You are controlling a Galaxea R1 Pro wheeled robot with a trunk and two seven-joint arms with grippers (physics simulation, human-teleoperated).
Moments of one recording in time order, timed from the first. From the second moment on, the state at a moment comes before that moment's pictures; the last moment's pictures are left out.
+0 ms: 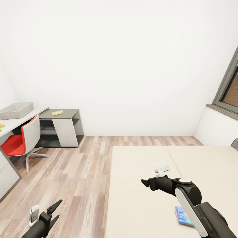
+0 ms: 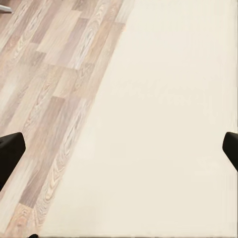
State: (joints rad) left arm 0.09 0.21 0.23 -1.21 1.29 0.56 -0.37; right arm -0.32 -0.23 0.26 -1.60 -0.39 0.92 0.07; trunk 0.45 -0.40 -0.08
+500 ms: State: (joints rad) left arm 0.09 0.21 0.23 -1.21 1.29 0.56 -0.37; right arm -0.32 -0.22 0.26 -1.59 -0.39 0.92 0.07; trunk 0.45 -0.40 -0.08
